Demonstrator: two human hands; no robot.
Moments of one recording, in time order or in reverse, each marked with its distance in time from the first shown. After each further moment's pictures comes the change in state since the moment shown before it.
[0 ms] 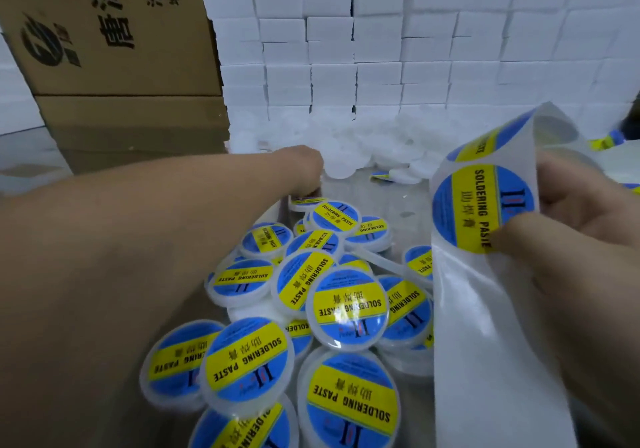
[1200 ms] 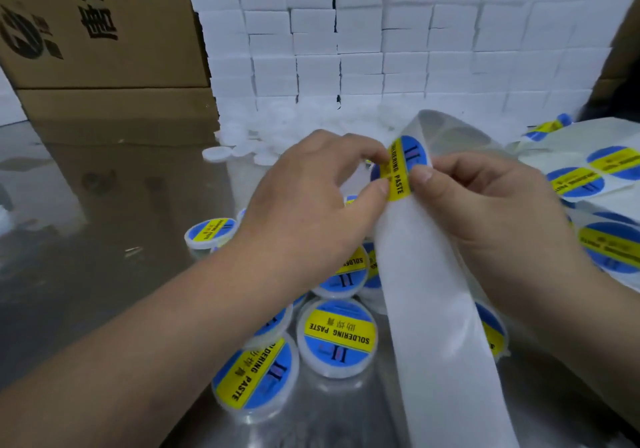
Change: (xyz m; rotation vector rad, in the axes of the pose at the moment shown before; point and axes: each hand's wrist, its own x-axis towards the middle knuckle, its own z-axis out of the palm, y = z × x) left_hand -0.211 0.066 -0.048 -0.959 0.635 0.206; right_hand -0.013 0.007 0.003 -0.061 -0.074 0.115
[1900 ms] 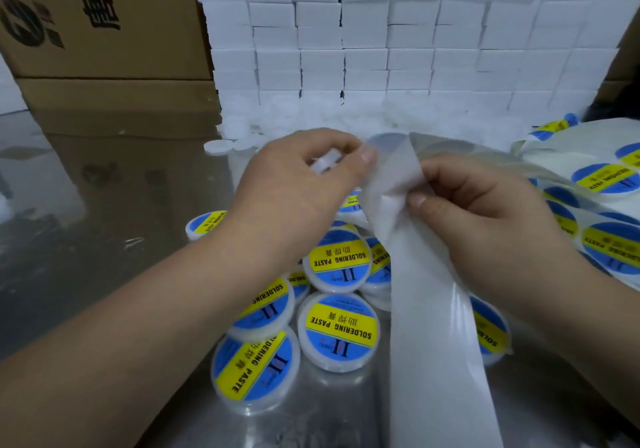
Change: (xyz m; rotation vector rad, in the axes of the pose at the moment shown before) left_hand 0.002 -0.003 -0.006 -0.260 0.085 -0.273; right_hand -0.002 0.003 0.000 -0.217 -0.228 -0.169
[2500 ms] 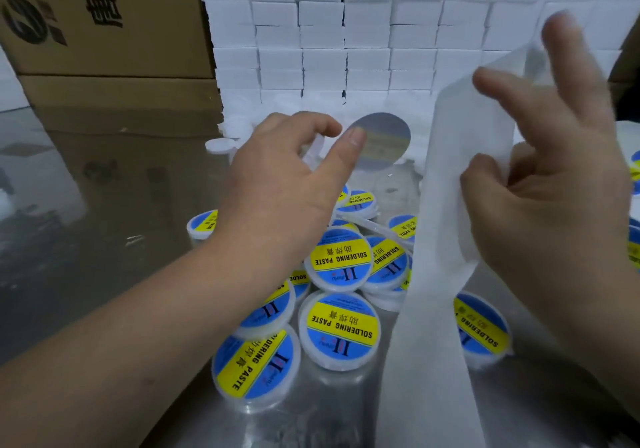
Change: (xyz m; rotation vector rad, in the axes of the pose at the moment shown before) left_hand 0.000 -0.010 0.000 0.190 0.173 0.131; right_hand 0.004 -0.006 -0.012 -0.547 0.410 -0.318
